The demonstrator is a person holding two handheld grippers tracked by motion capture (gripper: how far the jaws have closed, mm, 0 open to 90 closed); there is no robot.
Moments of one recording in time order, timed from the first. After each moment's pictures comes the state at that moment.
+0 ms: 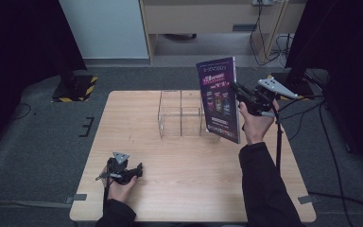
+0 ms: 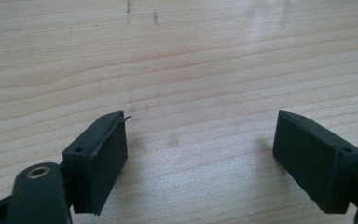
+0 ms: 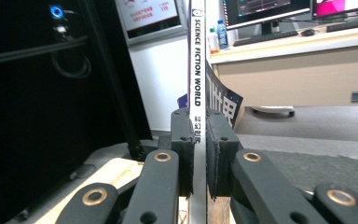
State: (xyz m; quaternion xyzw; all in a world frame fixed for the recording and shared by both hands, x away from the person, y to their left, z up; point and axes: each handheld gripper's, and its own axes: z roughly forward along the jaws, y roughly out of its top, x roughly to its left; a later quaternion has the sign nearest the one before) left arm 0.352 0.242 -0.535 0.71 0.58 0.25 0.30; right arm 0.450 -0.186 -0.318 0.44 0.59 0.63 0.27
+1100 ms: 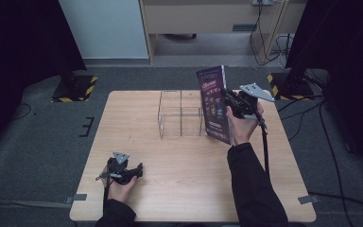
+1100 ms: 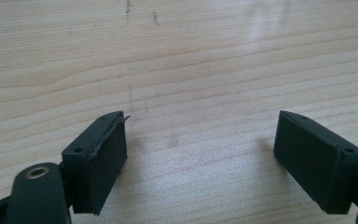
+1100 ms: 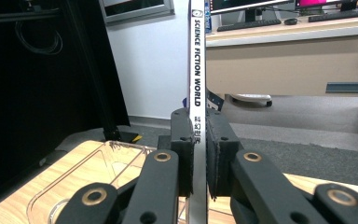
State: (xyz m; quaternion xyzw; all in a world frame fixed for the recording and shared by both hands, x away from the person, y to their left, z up) left arm 0.352 0.242 -0.535 0.71 0.58 0.25 0.30; right arm 0.472 -0.158 -0.358 0.45 0.60 0.58 0.30
